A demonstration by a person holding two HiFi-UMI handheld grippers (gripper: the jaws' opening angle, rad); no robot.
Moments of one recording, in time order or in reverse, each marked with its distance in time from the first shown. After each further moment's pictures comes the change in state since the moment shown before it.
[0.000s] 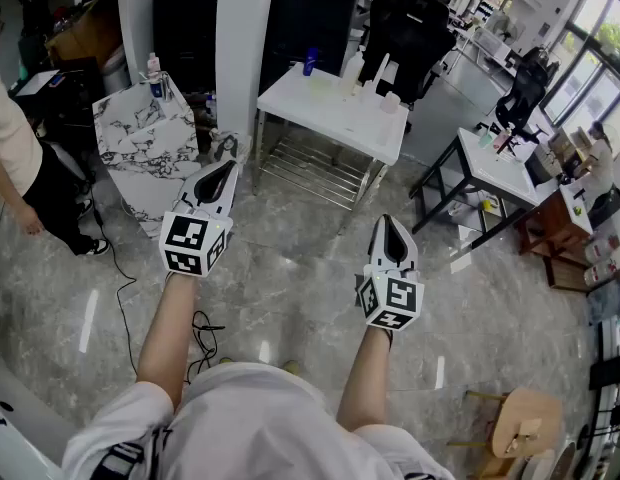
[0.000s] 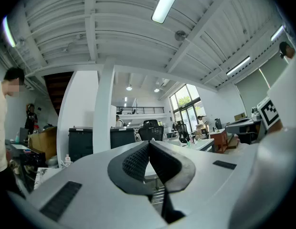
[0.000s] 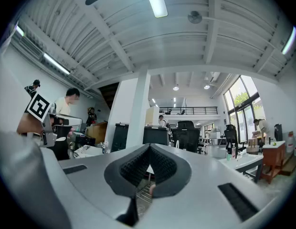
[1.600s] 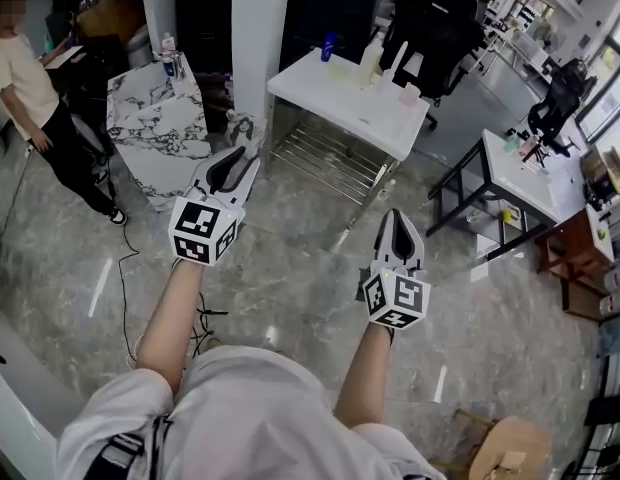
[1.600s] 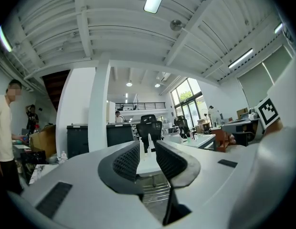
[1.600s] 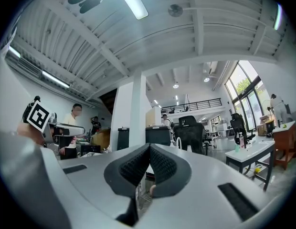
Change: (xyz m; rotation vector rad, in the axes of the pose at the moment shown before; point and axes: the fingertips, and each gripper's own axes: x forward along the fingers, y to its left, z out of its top) left arm 0.072 -0.109 -0.021 0.018 0.050 0.031; right arm 0.020 -0.117 -0.039 0.123 -0.030 0.090
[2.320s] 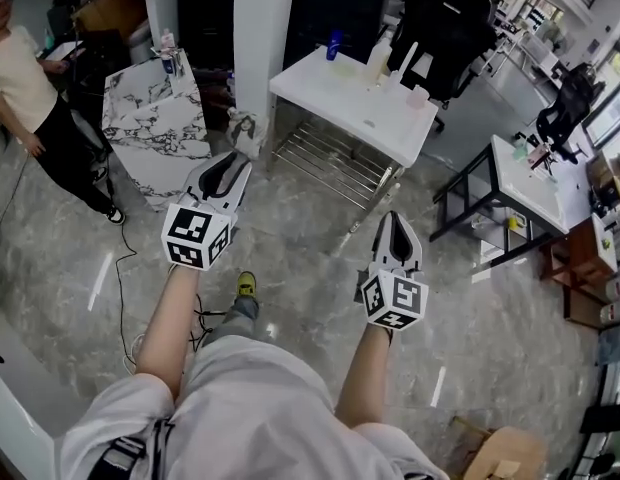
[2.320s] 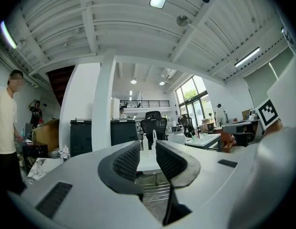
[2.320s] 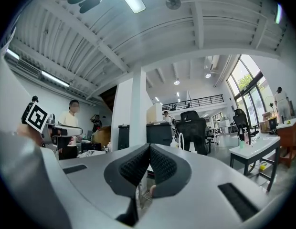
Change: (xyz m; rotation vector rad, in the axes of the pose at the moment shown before) left arm 0.039 0.032 -0.038 -0.037 0.025 0.046; right arm 0.059 -0.011 -0.033 0.013 0.030 0.029
